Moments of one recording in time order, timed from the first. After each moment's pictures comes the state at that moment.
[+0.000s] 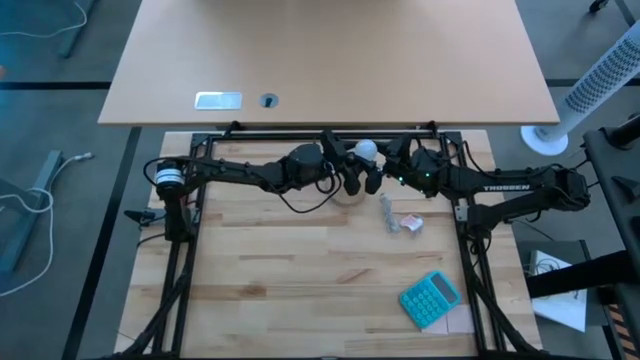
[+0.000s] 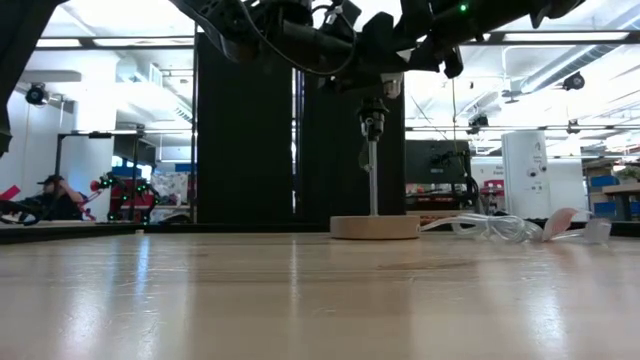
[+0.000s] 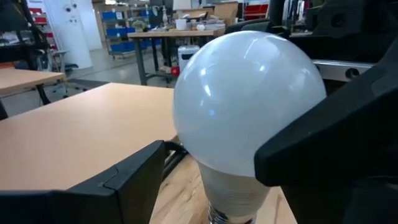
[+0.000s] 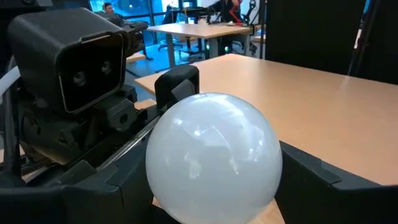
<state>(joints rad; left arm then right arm) 0.19 1.85 1.30 0.54 -0.25 0.02 -0.14 1.13 0.76 0.24 0.46 0.13</state>
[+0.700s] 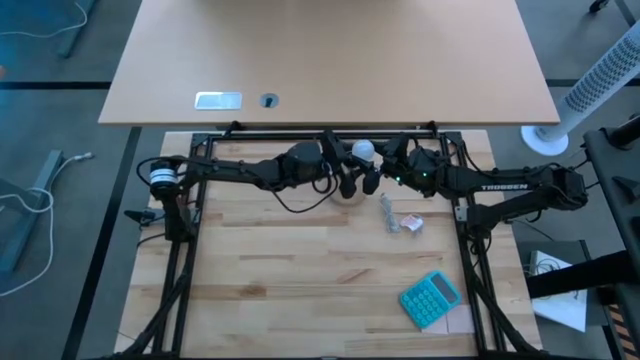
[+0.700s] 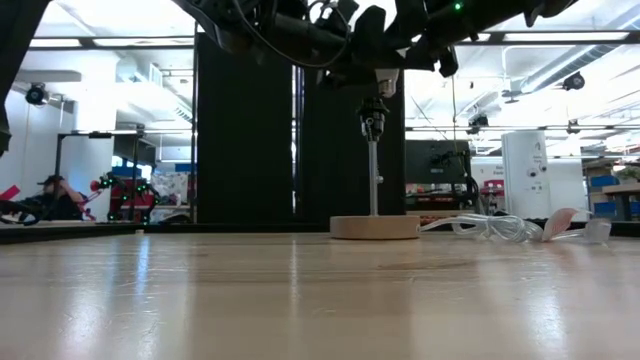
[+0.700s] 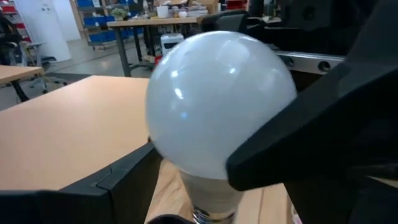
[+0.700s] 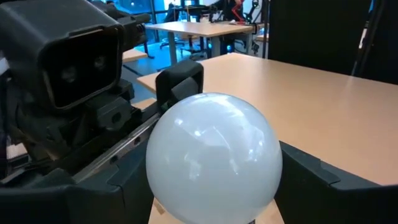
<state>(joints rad) 0.19 1.81 1.30 0.43 -0.16 0.04 -0.14 1.13 0.78 0.23 0.46 0.13</state>
